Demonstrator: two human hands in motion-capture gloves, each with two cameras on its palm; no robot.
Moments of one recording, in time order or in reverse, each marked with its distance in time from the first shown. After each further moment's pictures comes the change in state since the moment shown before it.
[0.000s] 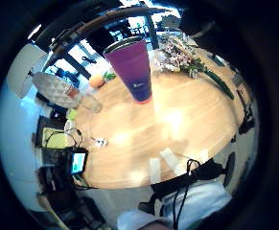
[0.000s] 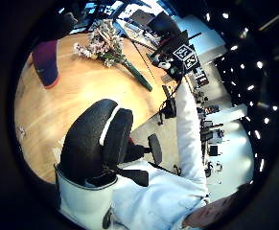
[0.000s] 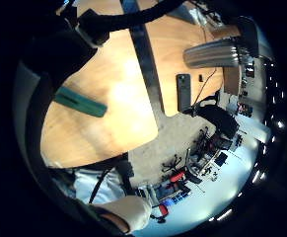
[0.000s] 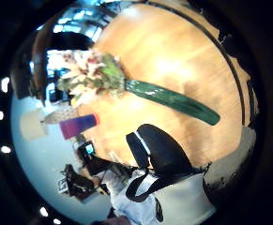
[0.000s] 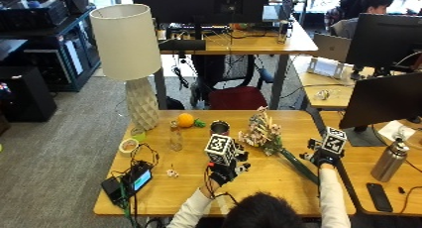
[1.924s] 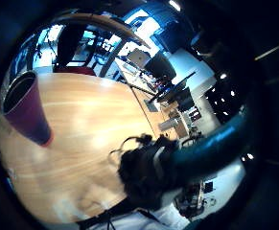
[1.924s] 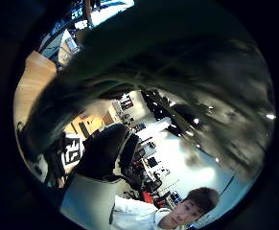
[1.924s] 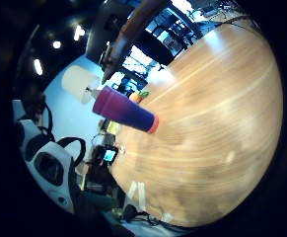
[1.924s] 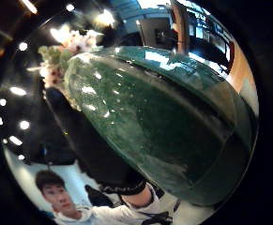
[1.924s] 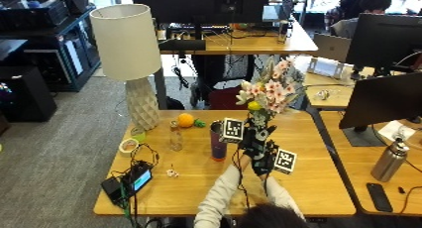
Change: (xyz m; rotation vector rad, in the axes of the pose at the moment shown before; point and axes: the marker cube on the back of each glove) left arm 0.086 -0.138 -0.047 0.445 1.030 0.135; right arm -0.255 0.102 0.048 0.737 -1.341 -0.783
